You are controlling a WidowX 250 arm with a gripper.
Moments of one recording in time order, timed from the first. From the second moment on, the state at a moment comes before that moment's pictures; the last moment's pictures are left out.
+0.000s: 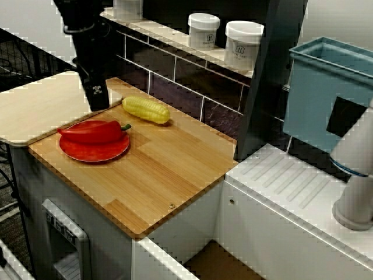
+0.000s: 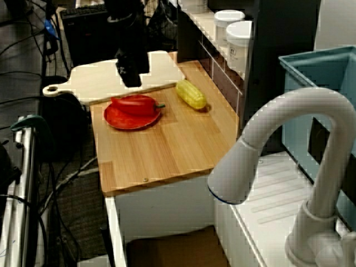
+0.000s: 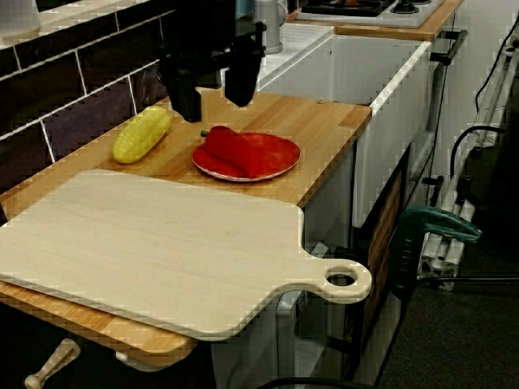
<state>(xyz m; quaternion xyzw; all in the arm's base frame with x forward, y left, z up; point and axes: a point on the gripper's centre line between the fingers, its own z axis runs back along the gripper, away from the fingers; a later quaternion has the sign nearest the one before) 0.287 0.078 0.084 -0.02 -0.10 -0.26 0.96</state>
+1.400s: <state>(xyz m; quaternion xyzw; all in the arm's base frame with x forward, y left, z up) 0.306 0.035 0.089 0.10 -0.23 -0.49 0.83</state>
